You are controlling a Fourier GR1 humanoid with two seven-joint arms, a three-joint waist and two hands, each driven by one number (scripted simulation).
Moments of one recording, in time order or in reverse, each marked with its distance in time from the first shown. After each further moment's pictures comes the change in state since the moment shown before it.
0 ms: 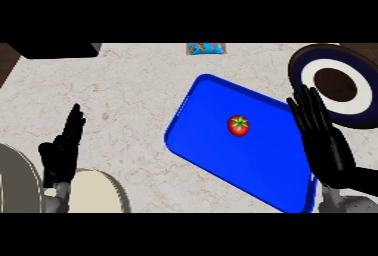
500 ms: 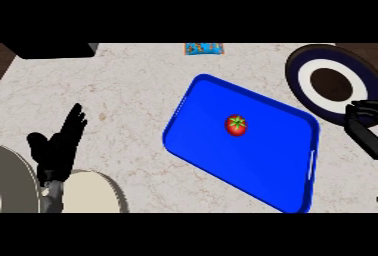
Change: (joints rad) left arm 0.003 0.022 0.023 -0.049 0.066 -0.085 0.130; right arm -0.001 -0.182 -0.240 0.151 0.226 -0.389 0.177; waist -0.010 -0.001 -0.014
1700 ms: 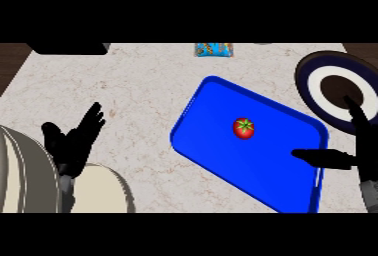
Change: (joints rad) left arm -0.039 -0.057 -0.003 0.006 0.021 -0.112 0.090; right arm -0.035 -0.165 0.339 -0.233 0.454 -0.007 0.852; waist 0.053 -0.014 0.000
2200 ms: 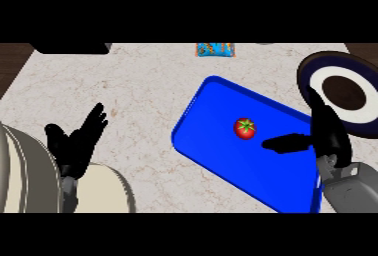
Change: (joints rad) left arm 0.010 -0.027 0.003 -0.019 -0.026 -0.003 0.009; right arm -0.232 0.123 0.132 0.089 0.146 0.132 0.263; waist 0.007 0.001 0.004
